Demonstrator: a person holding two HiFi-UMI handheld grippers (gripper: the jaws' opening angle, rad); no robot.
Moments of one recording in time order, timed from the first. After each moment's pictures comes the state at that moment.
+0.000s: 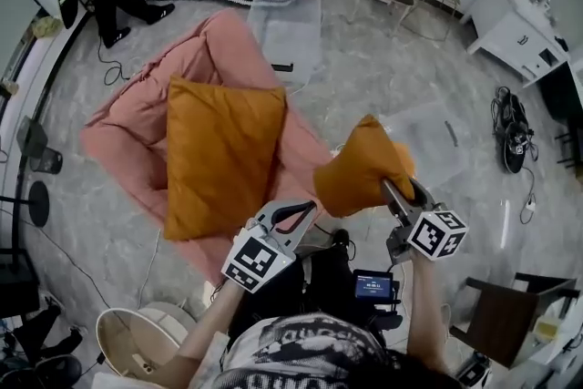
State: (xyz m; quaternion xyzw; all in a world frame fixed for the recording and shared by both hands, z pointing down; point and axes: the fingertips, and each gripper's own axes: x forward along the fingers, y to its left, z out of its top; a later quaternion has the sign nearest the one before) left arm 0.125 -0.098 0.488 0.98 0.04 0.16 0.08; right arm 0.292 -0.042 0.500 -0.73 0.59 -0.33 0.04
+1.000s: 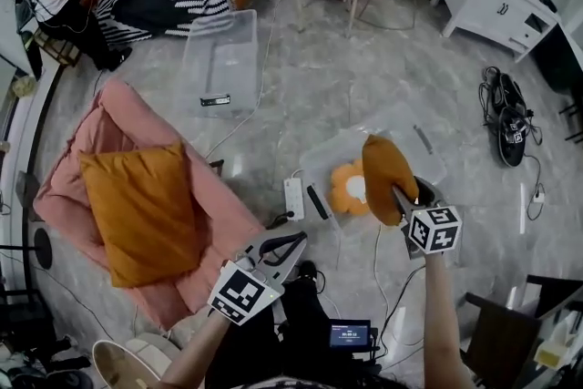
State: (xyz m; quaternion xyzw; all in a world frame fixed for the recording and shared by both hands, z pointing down) left arm 0.401 0.011 0.524 0.97 0.09 0.22 0.06; right arm 0.642 0.094 0.627 -0.78 0.53 -0.31 -0.13
